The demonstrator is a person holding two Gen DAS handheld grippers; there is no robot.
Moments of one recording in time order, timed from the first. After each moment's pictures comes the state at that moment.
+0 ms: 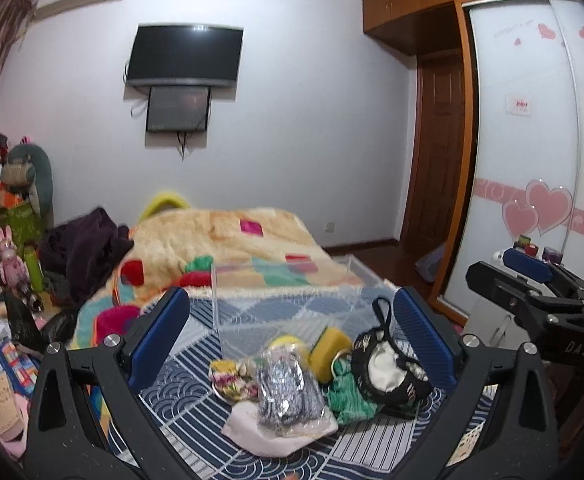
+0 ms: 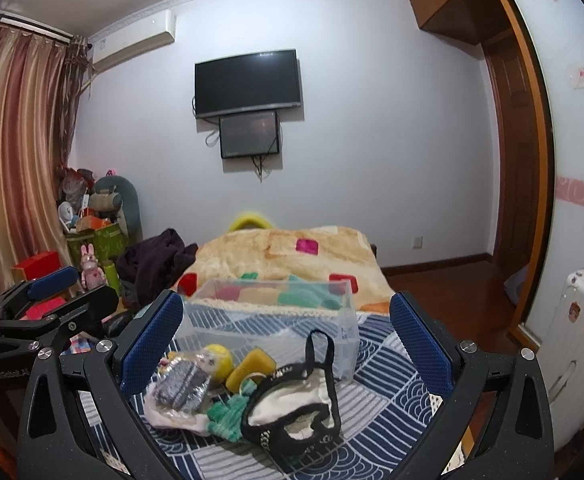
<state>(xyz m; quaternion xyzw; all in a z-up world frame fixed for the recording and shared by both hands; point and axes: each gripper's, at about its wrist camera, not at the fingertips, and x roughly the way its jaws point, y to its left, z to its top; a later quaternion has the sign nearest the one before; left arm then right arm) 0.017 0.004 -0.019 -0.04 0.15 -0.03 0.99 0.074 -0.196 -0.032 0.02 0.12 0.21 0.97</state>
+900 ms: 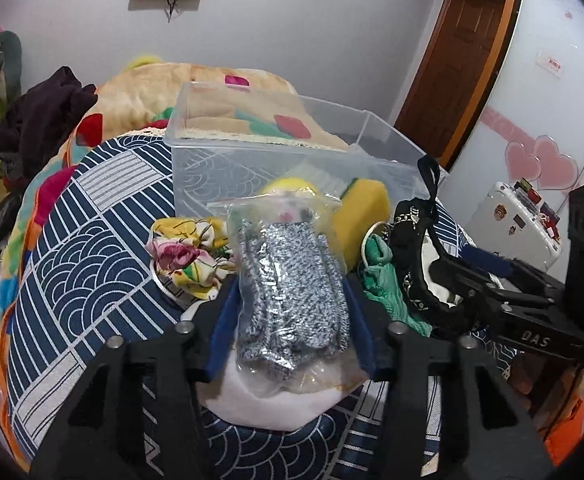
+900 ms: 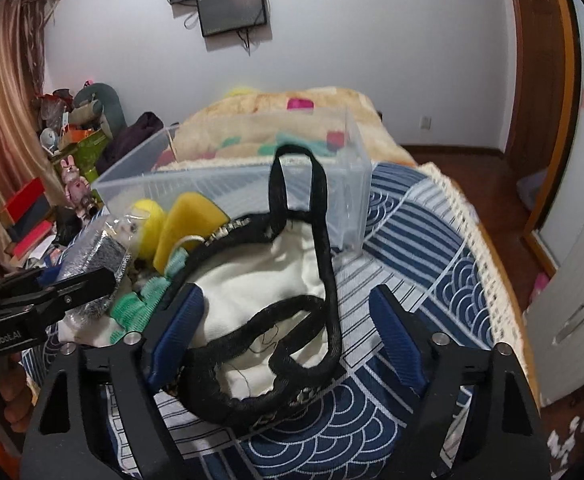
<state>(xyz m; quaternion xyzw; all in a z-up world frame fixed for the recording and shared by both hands) 0.092 0.014 -0.134 -0.11 0.36 -0.08 0.92 0.135 -0.199 -0.131 0.00 0.34 0.22 0.92</state>
